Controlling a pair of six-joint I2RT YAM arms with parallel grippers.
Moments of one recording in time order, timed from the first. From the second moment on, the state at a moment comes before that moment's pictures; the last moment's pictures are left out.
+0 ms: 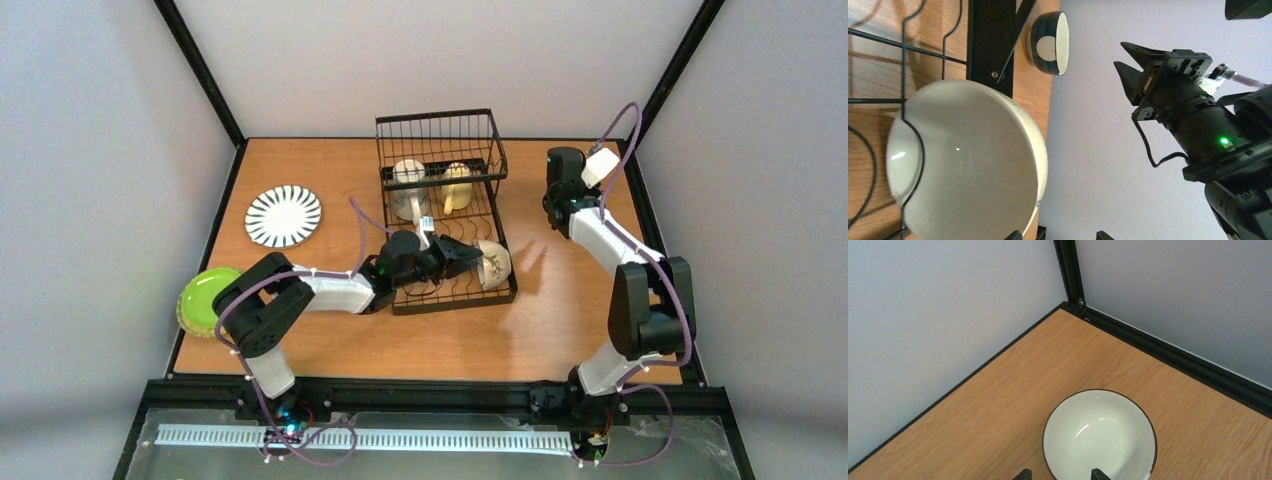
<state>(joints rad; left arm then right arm) -0.84 1.75 0.78 0.75 0.21 -1.52 0.16 1.60 1.10 -0.03 0.70 0.64</state>
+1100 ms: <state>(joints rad) -0.74 1.65 0.99 -0.28 -0.11 -1.13 0.06 1.88 1.36 -0.09 0.66 0.52</state>
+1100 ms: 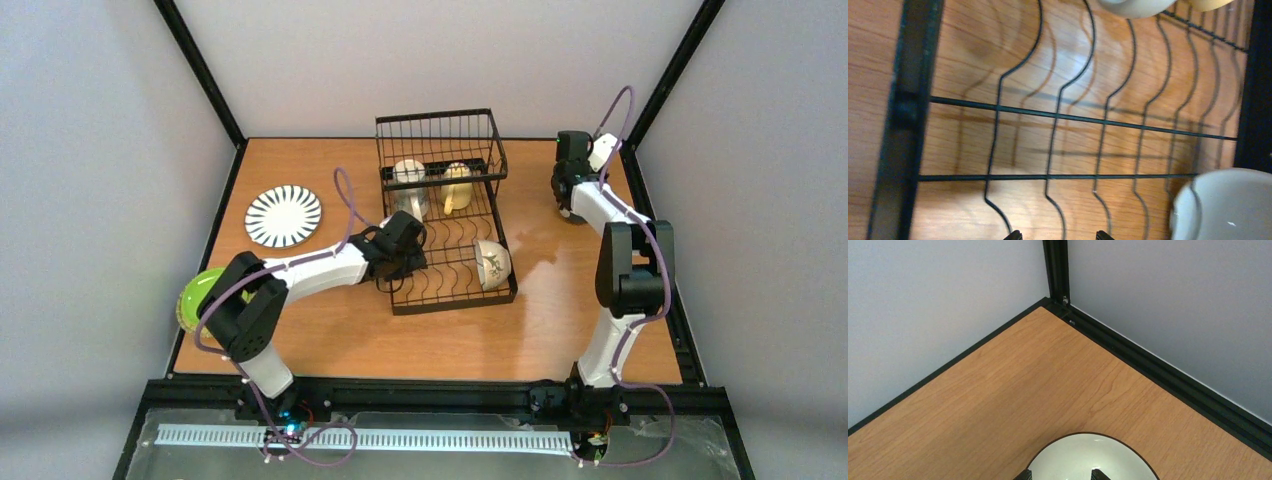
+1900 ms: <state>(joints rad) -0.71 1.69 1.05 -0.45 -0.19 -0.95 0.04 1.93 1.39 -0.15 0.56 0.49</state>
